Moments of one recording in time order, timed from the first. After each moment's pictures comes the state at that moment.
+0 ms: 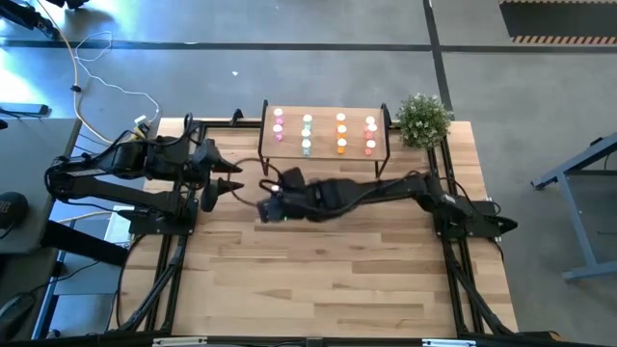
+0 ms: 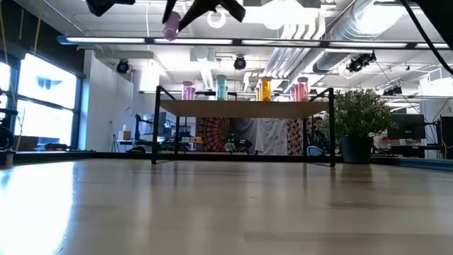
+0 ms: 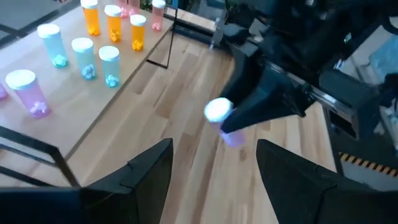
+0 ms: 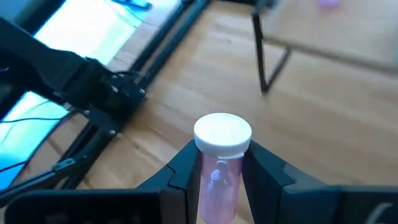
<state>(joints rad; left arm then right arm) 0.13 0.78 1.04 -0.78 -0.09 -0.31 0.18 2.23 2.36 -1.02 0.58 1.10</state>
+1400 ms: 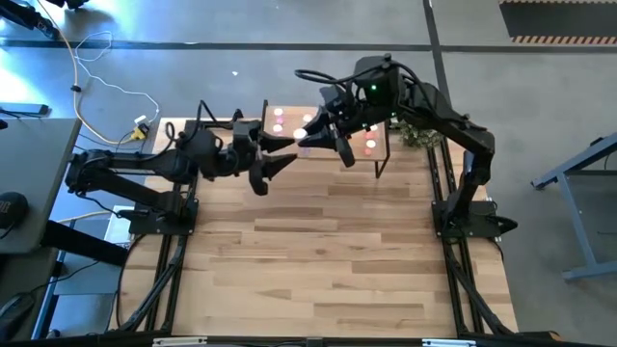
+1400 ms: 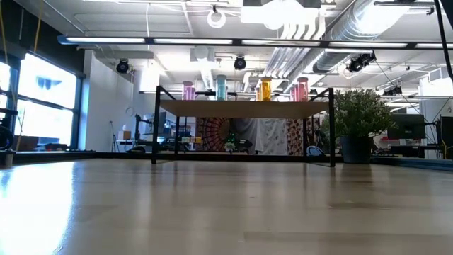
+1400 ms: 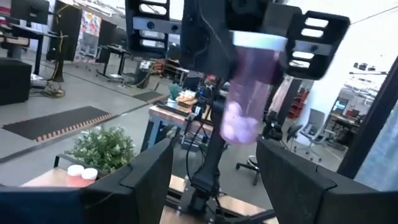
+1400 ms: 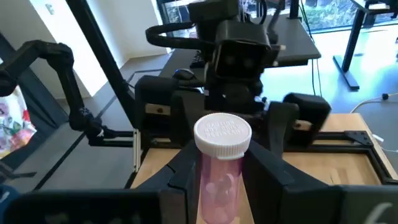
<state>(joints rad) 0.14 1.14 1.04 0.23 -0.17 -0.27 -0.21 1.81 2.35 -0.86 -0.47 0.02</state>
